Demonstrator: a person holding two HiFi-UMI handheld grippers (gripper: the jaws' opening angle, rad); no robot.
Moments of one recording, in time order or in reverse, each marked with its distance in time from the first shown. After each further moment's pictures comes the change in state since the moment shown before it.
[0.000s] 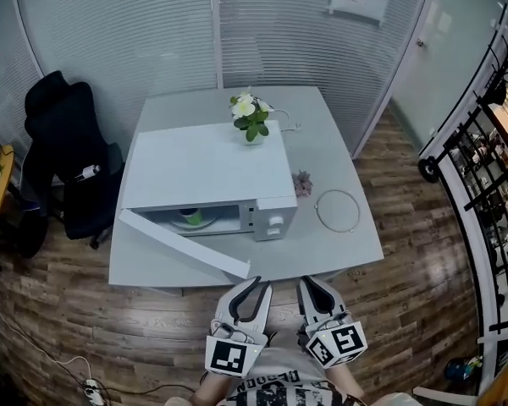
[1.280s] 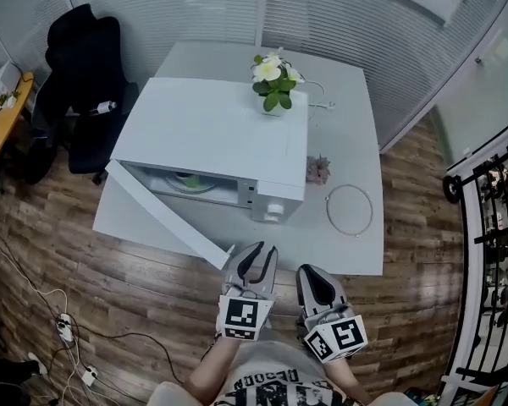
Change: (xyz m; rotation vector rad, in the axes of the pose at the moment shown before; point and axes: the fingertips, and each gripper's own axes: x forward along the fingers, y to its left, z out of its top) left arm 0.094 0.020 -0.095 -0.086 0.143 0.272; right arm 0.026 -0.054 -0.019 0.000 0.134 0.204
